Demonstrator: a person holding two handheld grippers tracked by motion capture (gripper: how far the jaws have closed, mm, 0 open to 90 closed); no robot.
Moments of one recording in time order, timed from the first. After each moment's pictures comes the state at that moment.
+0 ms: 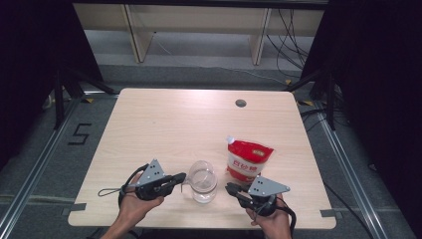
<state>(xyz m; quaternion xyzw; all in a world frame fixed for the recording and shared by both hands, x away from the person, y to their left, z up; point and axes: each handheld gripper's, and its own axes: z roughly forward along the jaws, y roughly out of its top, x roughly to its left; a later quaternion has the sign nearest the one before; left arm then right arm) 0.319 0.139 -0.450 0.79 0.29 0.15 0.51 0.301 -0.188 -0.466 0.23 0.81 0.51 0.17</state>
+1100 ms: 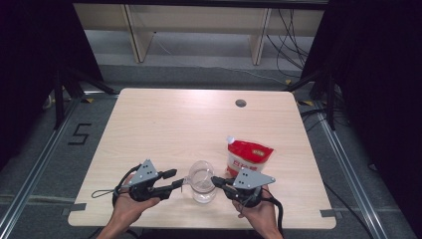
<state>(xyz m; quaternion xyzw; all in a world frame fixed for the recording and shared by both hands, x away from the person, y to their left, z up) 0.314 0.157 -0.452 0.79 0.30 0.13 0.52 0.315 -0.151 -0.447 0.19 0.81 0.54 0.17</state>
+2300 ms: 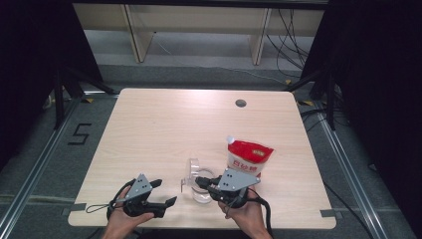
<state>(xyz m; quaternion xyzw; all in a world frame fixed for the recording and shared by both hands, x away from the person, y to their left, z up) 0.299 0.173 -0.494 0.79 0.35 0.14 0.48 0.309 -0.114 -0.435 0.15 0.81 0.54 0.16</state>
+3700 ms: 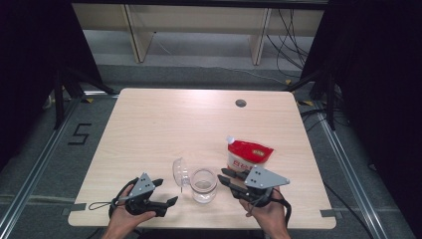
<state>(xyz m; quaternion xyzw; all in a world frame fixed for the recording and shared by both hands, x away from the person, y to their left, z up) 0.305 0.170 -0.497 0.81 0.33 0.14 0.47 0.308 -0.175 -0.427 0.21 0.78 0.56 0.20</state>
